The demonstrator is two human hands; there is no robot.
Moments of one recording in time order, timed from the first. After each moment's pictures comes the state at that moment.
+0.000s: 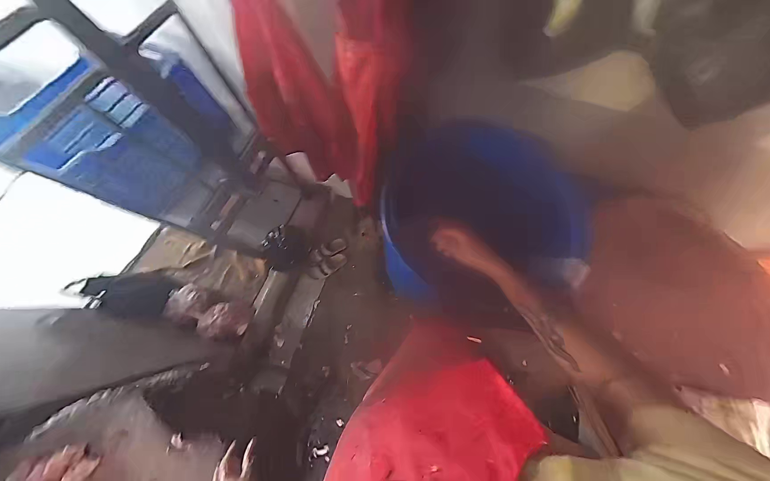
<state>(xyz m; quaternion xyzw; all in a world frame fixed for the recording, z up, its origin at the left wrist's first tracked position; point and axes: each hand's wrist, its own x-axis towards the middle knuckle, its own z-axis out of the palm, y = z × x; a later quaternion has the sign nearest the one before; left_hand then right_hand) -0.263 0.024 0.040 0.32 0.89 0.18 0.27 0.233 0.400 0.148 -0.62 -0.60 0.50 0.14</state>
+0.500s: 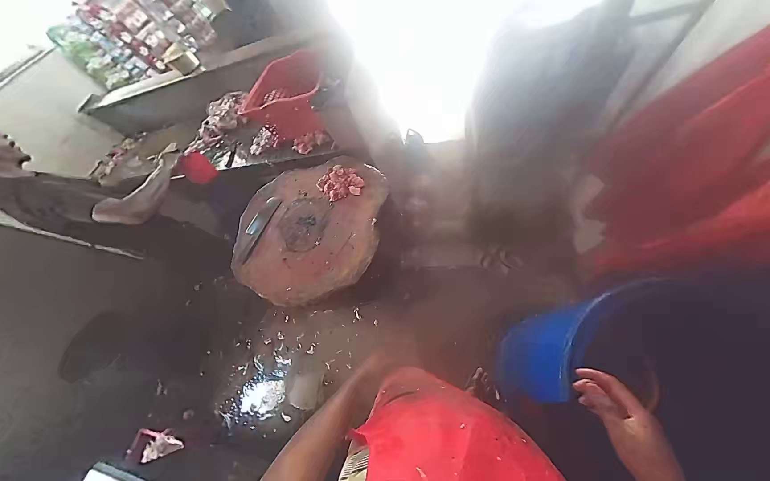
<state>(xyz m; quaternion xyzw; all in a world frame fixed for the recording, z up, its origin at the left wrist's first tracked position) -0.015 -0.050 -0.018 0.02 0.80 0.27 0.53 0.248 0.369 0.145 -0.31 -0.78 0.55 0.06</state>
